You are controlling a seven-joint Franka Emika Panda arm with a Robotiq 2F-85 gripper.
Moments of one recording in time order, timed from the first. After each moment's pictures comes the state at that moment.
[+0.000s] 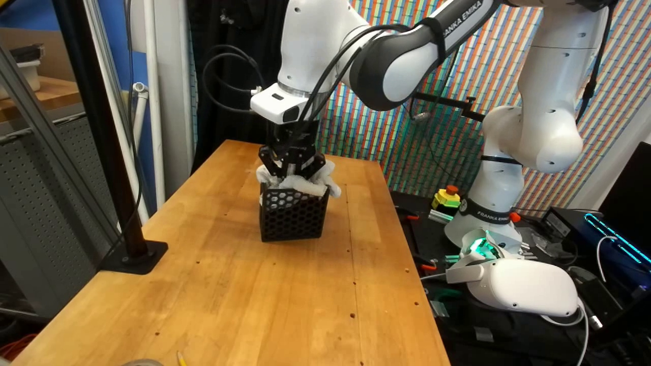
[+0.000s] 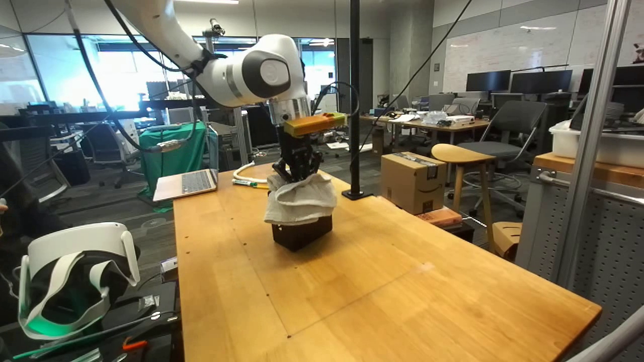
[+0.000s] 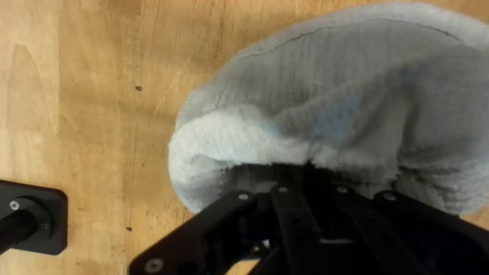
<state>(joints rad) 0.19 0.13 0.24 -2.12 -0.21 2.29 -1.29</state>
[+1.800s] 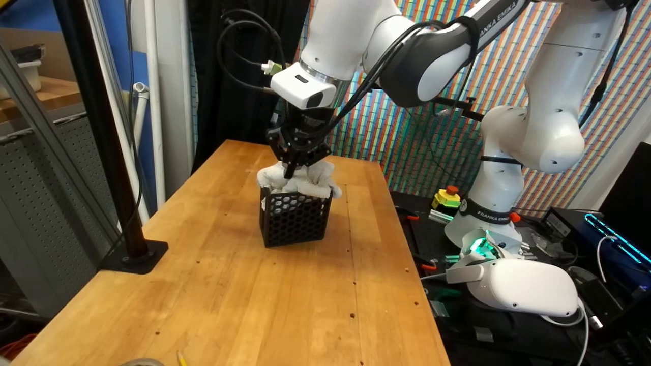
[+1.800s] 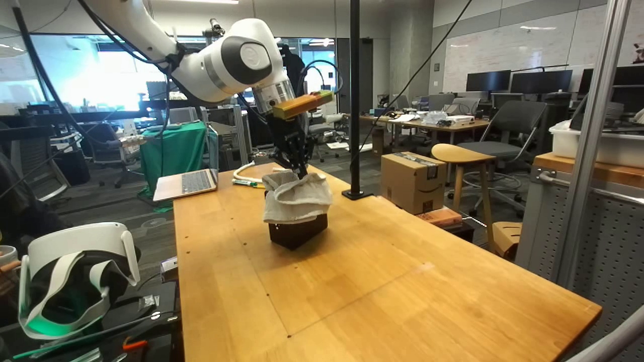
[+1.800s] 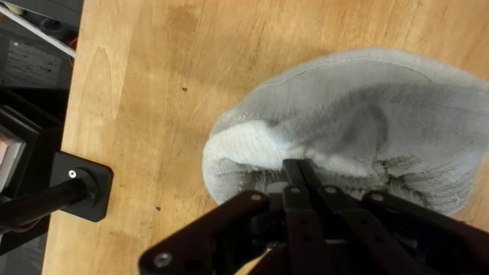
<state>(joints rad) 0.24 0.02 0.21 -2.21 -0.33 2.39 -1.26</state>
